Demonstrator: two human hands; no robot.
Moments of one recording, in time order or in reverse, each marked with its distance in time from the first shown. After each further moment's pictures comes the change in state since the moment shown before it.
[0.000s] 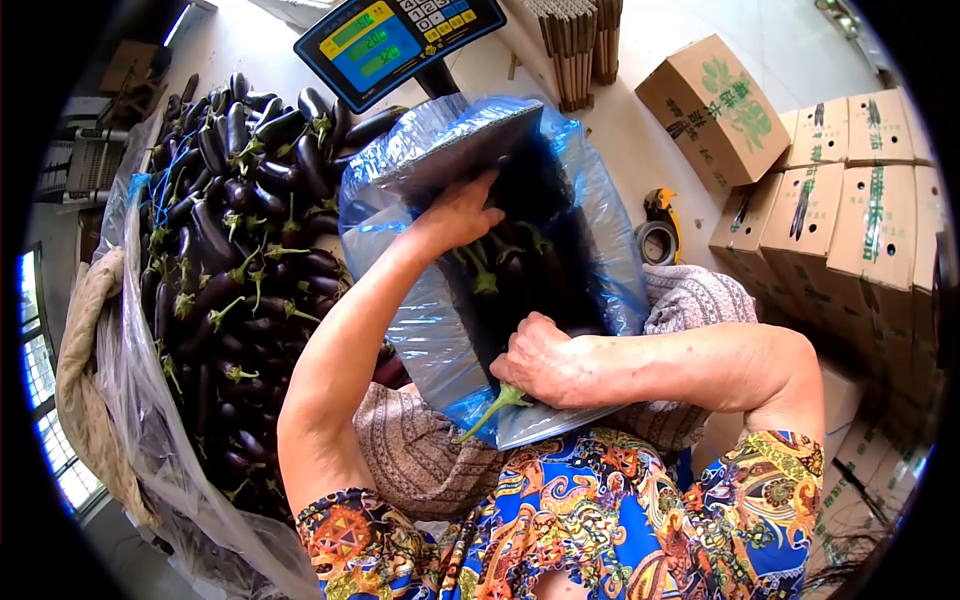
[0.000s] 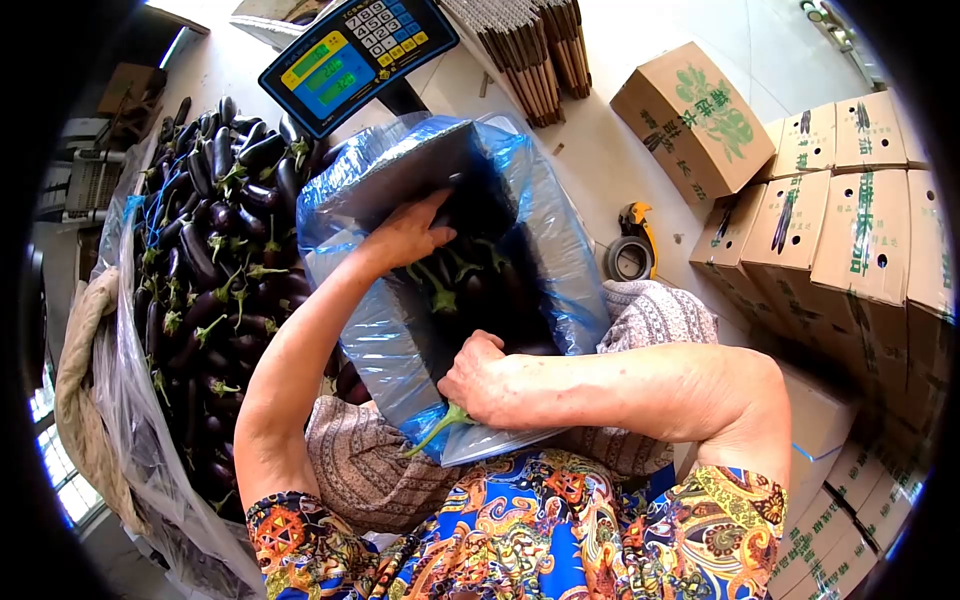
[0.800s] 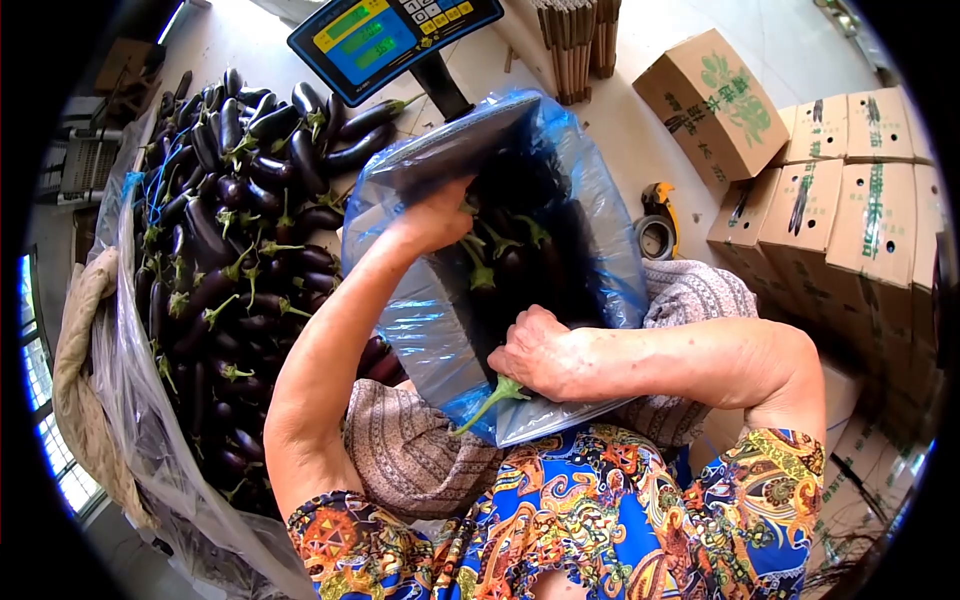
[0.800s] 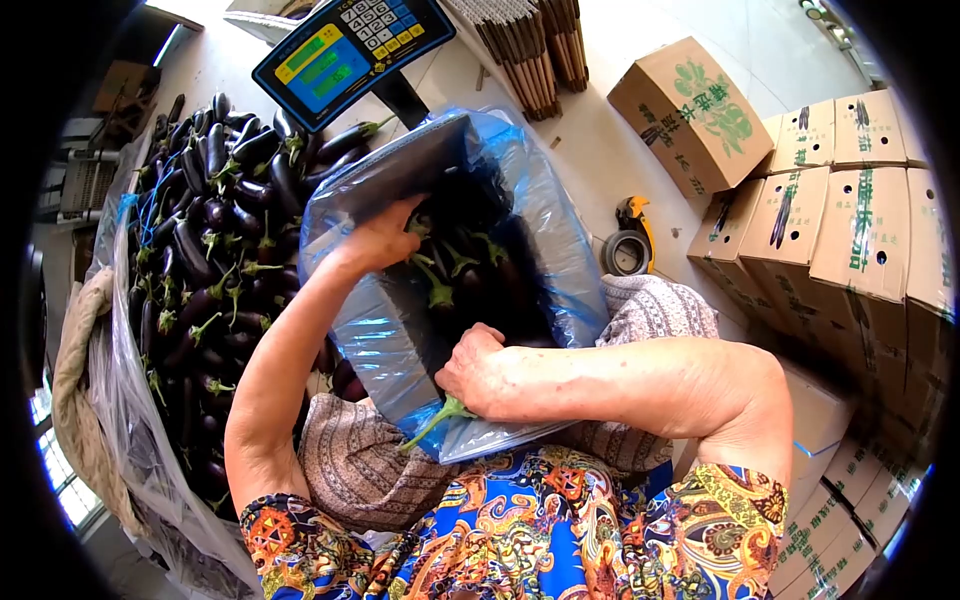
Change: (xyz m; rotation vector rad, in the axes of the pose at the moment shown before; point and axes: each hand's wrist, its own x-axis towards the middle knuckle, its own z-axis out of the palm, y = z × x) left_hand -0.020 -0.003 -0.013 -0.007 -0.027 -0.029; right_hand 0.005 0.001 0.013 0.033 0.051 0.064
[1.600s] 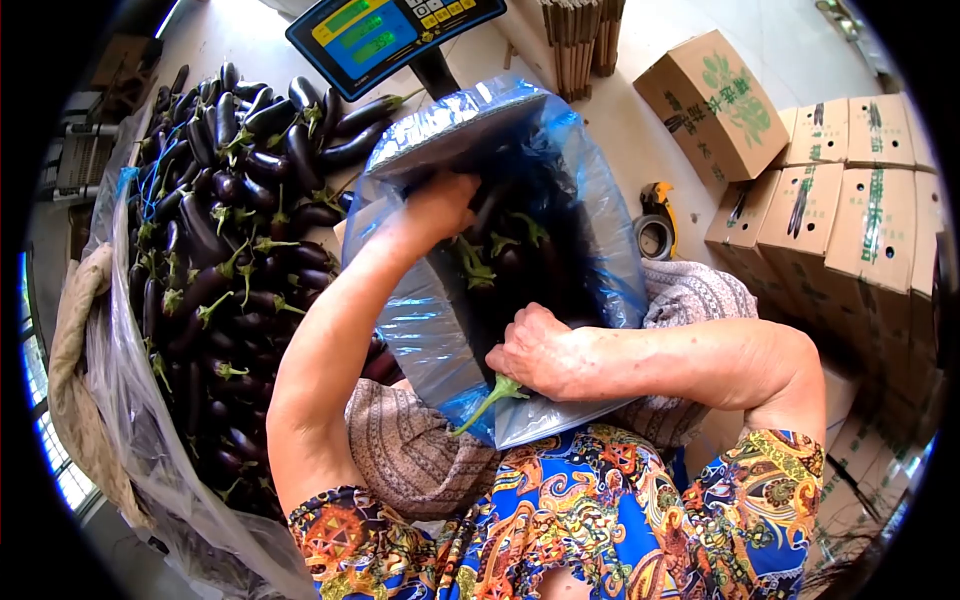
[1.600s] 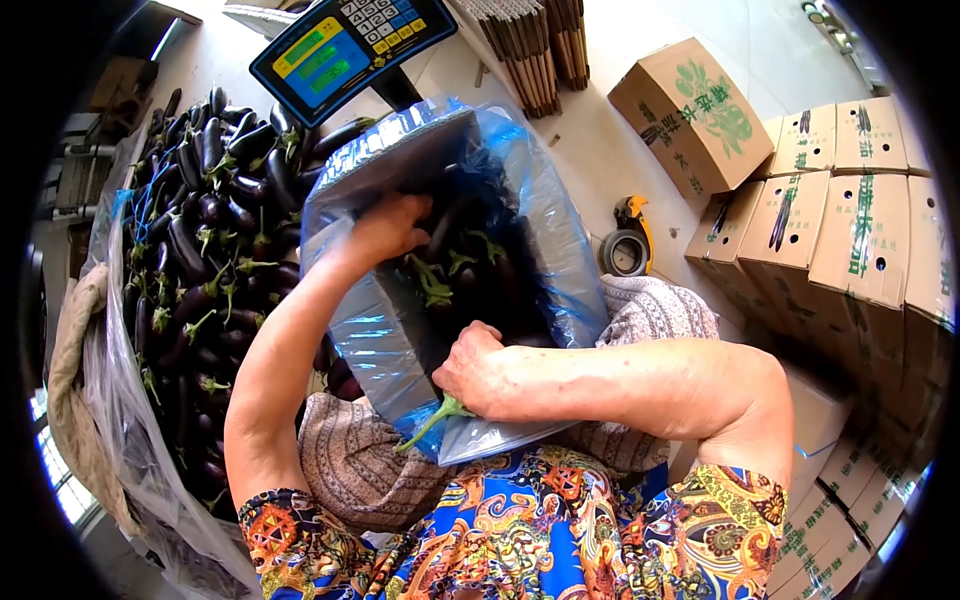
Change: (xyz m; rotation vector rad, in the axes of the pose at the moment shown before) left_hand 0.021 -0.020 0.004 0.269 -0.098 0.118; right_hand 0.005 -0.001 -0.010 0.036 -0.091 0.040
